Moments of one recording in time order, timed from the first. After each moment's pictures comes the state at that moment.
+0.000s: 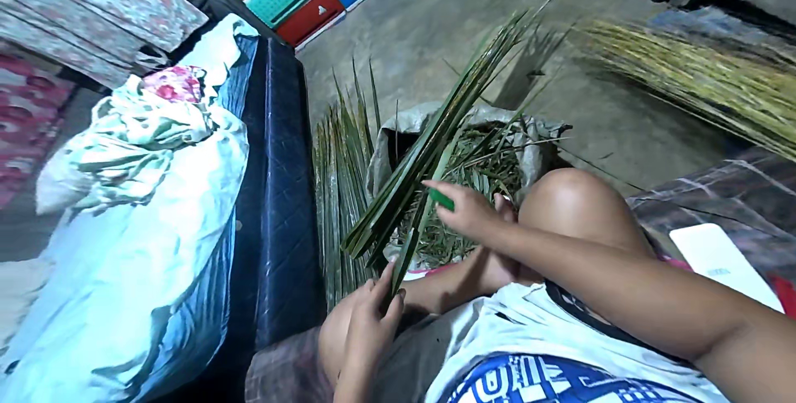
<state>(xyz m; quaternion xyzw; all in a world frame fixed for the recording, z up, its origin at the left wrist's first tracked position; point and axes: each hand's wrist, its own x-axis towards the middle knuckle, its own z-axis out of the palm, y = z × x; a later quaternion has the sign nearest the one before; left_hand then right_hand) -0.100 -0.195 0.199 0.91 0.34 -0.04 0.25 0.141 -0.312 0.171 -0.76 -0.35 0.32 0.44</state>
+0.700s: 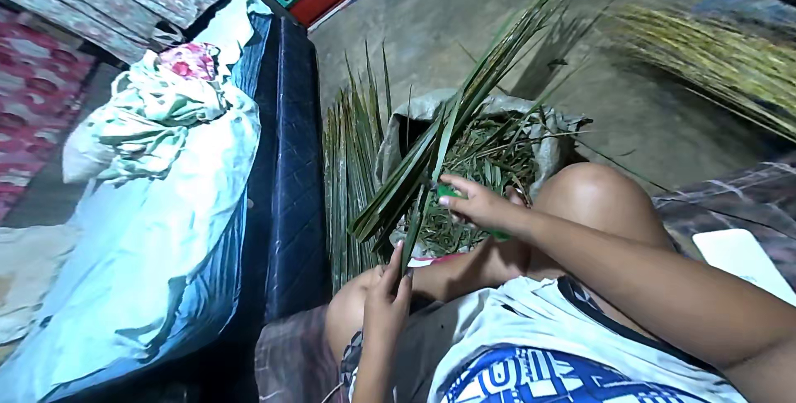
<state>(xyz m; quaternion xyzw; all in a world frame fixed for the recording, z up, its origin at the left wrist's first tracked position) -0.102 -0.205 0.165 0.88 0.35 0.11 0.29 0.147 -0.312 0.169 -0.62 -0.29 0.54 0.50</state>
